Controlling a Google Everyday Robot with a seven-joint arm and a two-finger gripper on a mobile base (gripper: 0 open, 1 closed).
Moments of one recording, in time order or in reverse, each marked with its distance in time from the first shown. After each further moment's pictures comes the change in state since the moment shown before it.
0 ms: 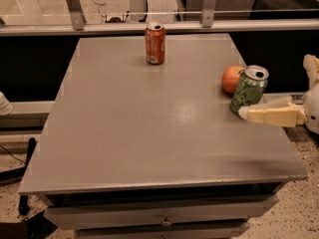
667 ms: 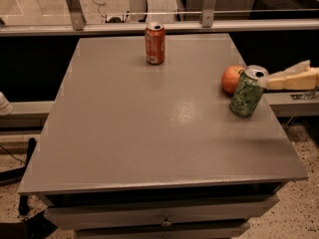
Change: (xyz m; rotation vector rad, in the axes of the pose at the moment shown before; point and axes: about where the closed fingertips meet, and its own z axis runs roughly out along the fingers) arm -0.035 -0.072 0.016 -0.009 -0.066 -0.234
